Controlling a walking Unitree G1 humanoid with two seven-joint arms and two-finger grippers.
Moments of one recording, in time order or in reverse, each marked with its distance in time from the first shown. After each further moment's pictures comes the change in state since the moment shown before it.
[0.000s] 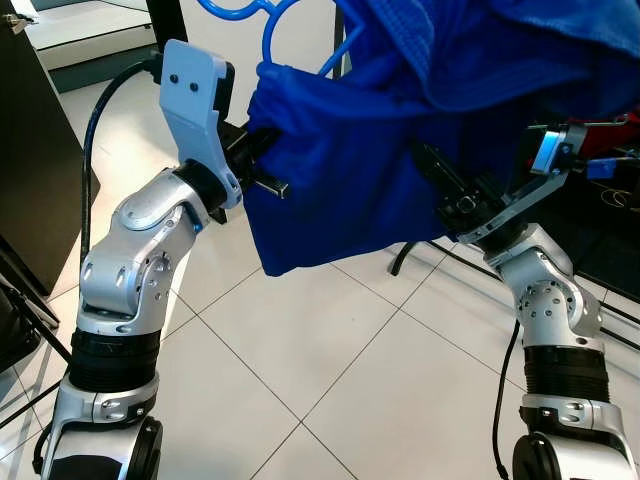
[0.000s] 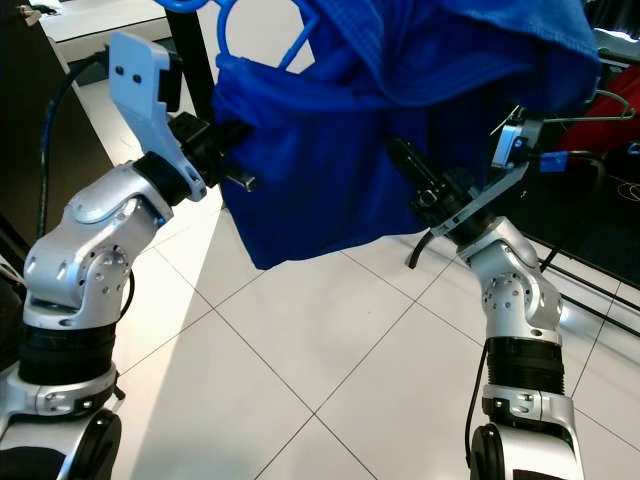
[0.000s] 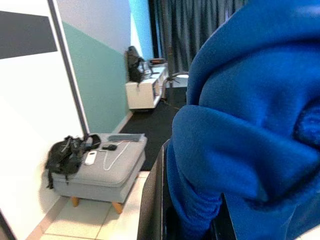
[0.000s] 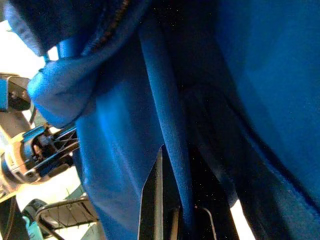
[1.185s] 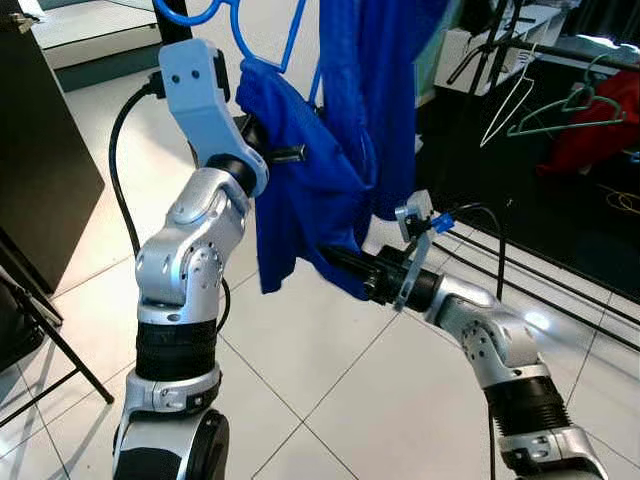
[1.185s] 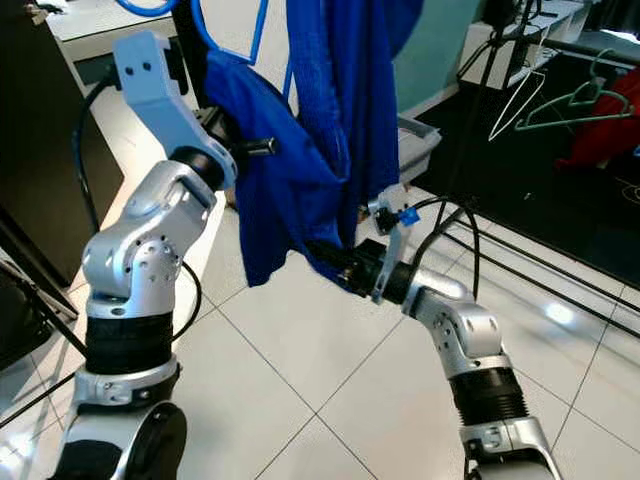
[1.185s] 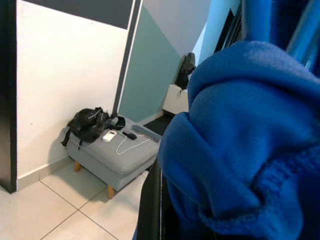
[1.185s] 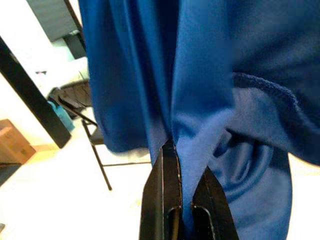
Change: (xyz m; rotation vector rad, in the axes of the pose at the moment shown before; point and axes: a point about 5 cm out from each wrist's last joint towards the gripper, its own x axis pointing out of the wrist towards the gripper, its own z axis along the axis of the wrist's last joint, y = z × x) left arm 0.024 -0.010 -0.007 -0.315 -0.018 0.363; right arm -0.010 0.024 -0.095 0.036 0.533 0.038
